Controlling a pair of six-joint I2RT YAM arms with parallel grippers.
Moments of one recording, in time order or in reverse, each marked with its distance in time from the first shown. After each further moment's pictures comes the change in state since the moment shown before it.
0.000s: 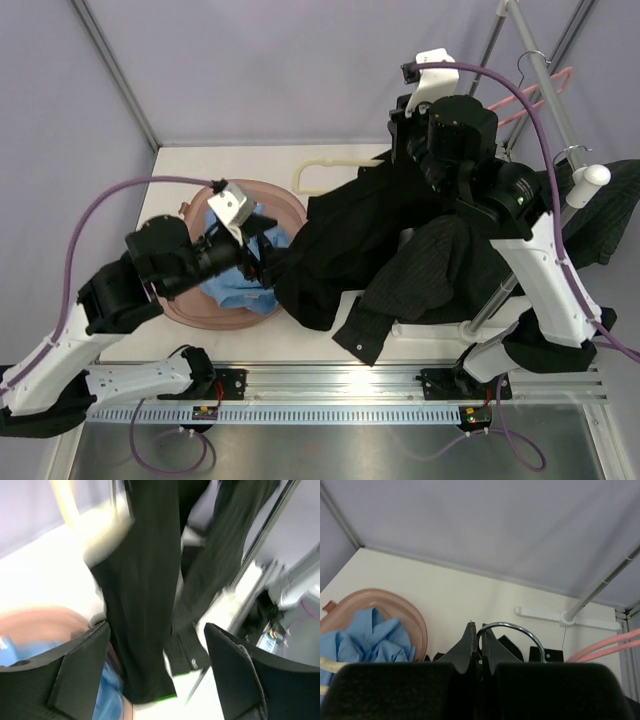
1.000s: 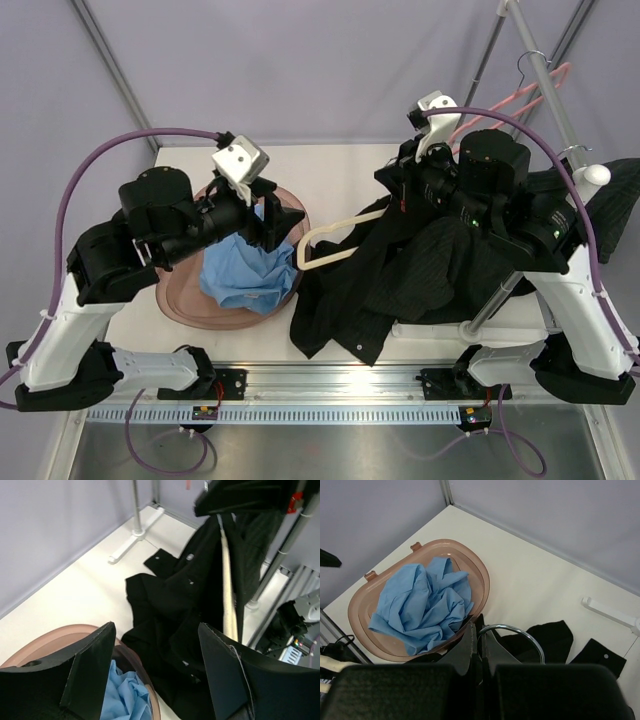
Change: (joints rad) left arm 0.000 0.334 0.560 -0.256 -0.065 0.128; right arm -0.001 -0.240 -0.268 -0.035 -0.444 0.046
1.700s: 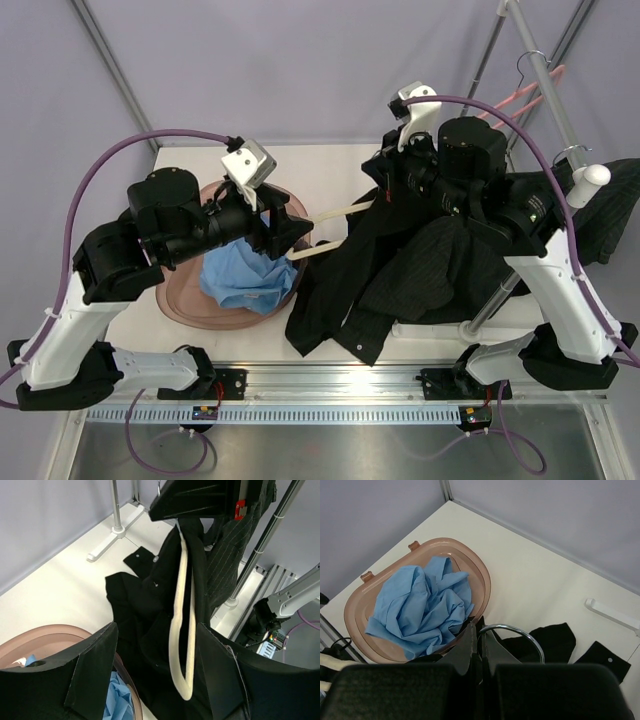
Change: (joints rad) left arm 0.000 -0.012 -0.017 0.003 0.071 -0.068; right arm 0.000 0.084 0.043 0.010 0.000 0.000
